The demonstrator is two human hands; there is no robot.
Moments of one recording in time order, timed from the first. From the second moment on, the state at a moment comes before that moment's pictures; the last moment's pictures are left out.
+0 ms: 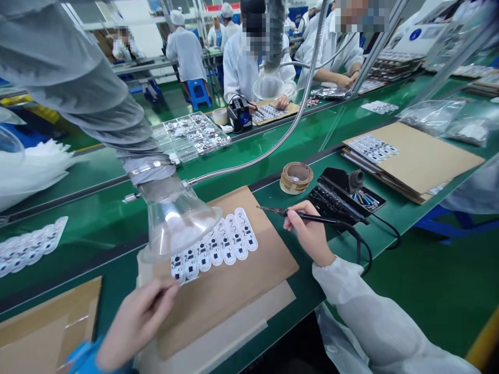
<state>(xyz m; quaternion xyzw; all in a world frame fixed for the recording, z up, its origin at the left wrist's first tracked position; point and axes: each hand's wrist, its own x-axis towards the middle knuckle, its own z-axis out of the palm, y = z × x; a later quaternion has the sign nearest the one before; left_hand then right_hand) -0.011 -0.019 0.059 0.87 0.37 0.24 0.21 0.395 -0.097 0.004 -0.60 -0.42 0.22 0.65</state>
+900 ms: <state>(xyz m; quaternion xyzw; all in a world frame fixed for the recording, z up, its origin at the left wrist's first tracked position) 0.011 0.029 -0.031 0.86 0.40 0.25 0.20 0.378 -0.091 -0.029 -0.58 -0.45 0.29 0.62</state>
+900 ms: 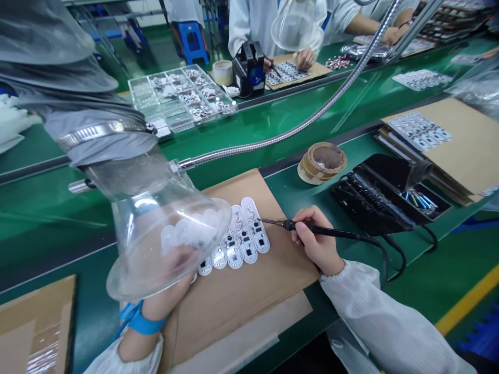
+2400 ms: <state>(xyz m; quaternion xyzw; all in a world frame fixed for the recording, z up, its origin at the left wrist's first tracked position) 0.027 0.031 -0.013 0.85 0.42 0.23 0.23 0.372 -0.087 -0.027 -0.55 -0.55 0.23 0.59</state>
